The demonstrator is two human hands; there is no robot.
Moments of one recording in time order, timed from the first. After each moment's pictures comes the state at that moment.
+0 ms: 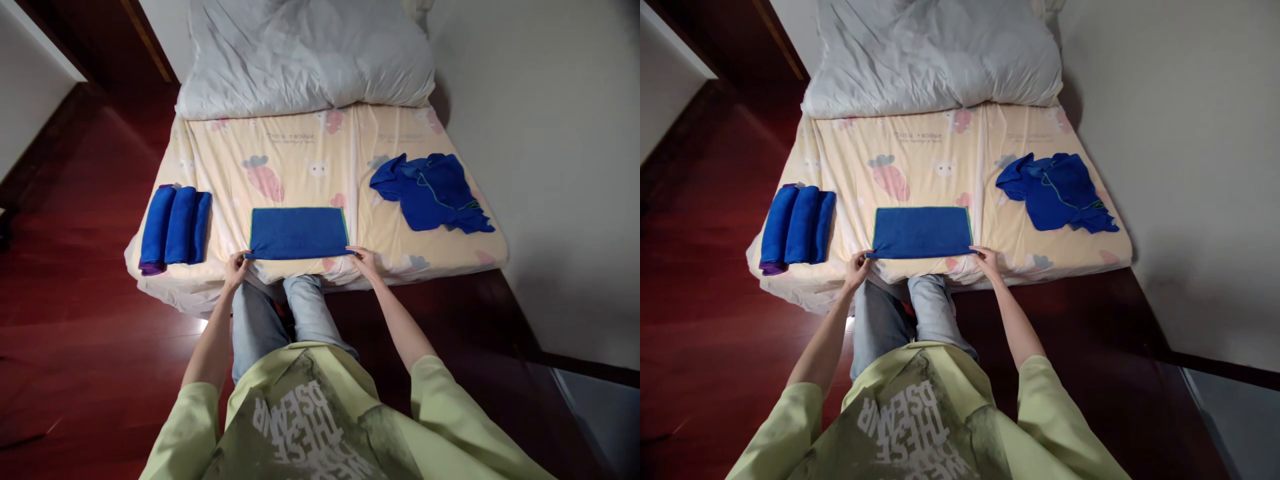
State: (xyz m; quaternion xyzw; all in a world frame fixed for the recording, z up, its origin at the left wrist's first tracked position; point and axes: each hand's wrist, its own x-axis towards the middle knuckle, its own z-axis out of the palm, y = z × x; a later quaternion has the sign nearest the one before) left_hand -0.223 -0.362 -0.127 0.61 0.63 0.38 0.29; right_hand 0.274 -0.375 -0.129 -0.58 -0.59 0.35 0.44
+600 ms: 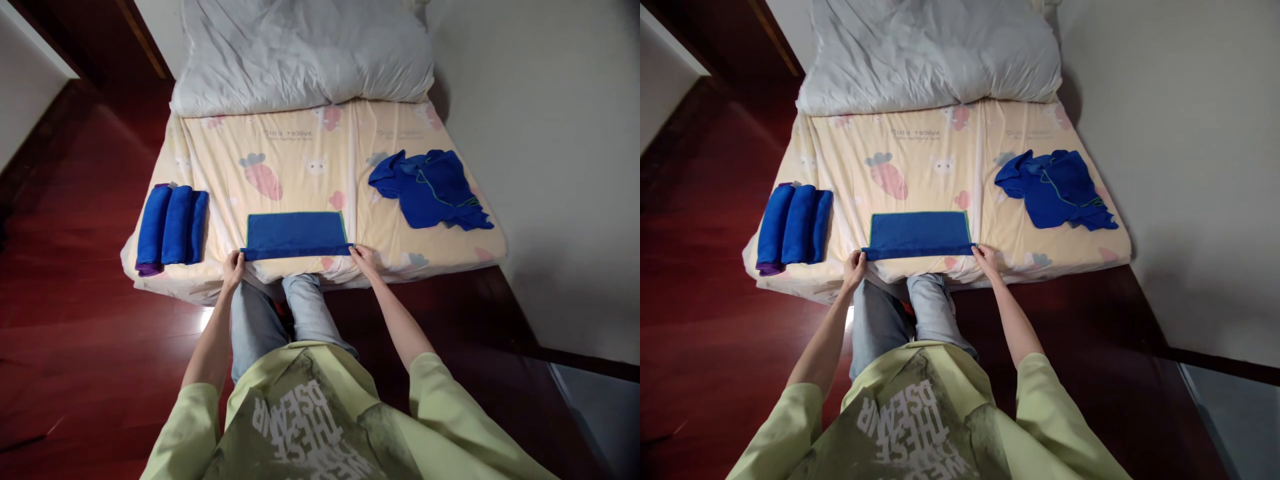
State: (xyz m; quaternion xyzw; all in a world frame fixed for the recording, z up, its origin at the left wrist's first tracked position) left_hand -0.222 -0.359 -0.135 0.58 0.66 0.41 0.27; right_hand 0.271 -0.374 -0.126 -0.64 -0.53 0.36 0.42
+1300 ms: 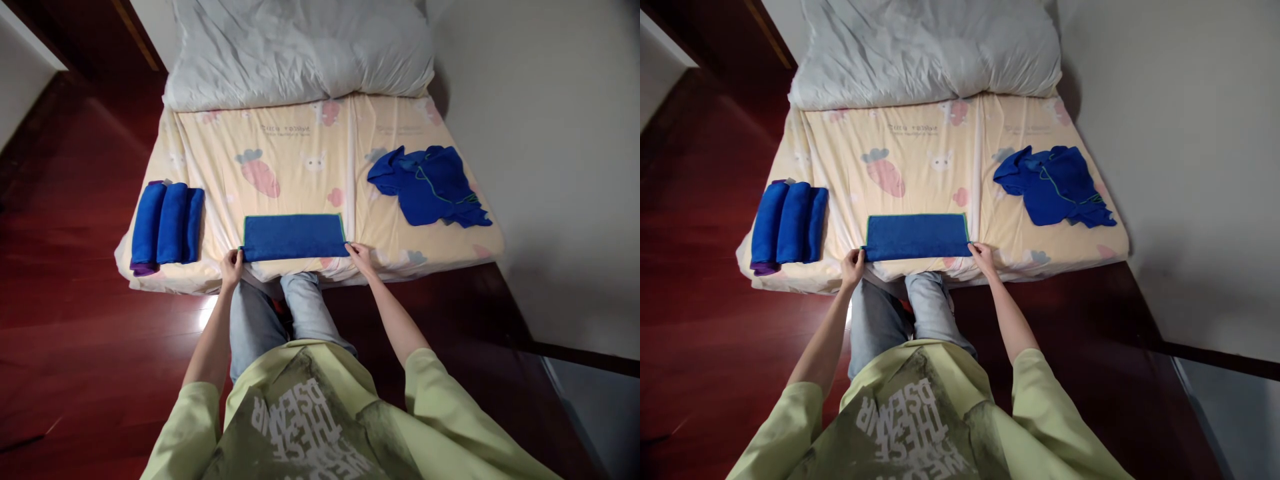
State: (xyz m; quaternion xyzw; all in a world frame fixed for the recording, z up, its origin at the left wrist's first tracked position) left_hand -0.214 -0.358 -0.131 0.57 0.68 0.39 0.23; right_hand 0.261 -0.369 -0.125 -0.64 -0.53 0.35 0.43
